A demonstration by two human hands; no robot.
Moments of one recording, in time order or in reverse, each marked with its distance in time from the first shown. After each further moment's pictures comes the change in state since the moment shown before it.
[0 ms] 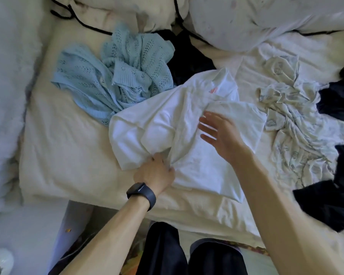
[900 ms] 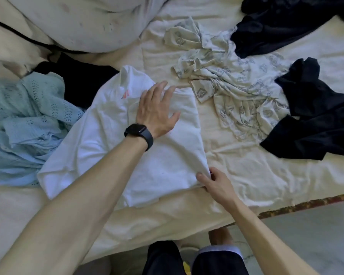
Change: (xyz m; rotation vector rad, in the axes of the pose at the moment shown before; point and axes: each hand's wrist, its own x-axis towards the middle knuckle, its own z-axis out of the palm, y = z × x) left_hand 0.095 0.227 0.009 0.478 0.351 0.942; right_hand -0.063 0.185 -0.152 -0.273 0.323 0.070
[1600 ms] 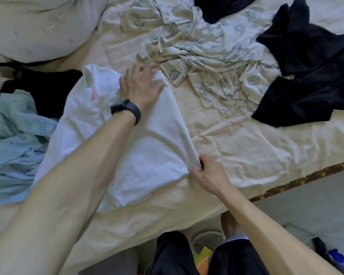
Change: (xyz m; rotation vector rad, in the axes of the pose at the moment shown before) left_hand 0.058 0.029 0.026 -0.002 -0.055 -0.102; right_hand 0.009 0.024 0.000 -0.123 -0.015 -0.086
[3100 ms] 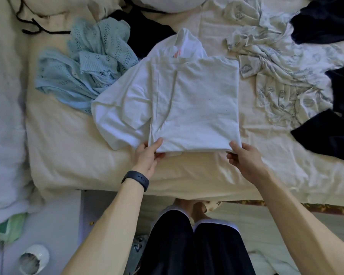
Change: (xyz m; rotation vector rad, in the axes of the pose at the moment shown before) left_hand -0.316 -0.062 0.025 -1.752 0.200 -1.186; right_hand -0.025 -0.022 -0.017 0.467 -0.068 0.088
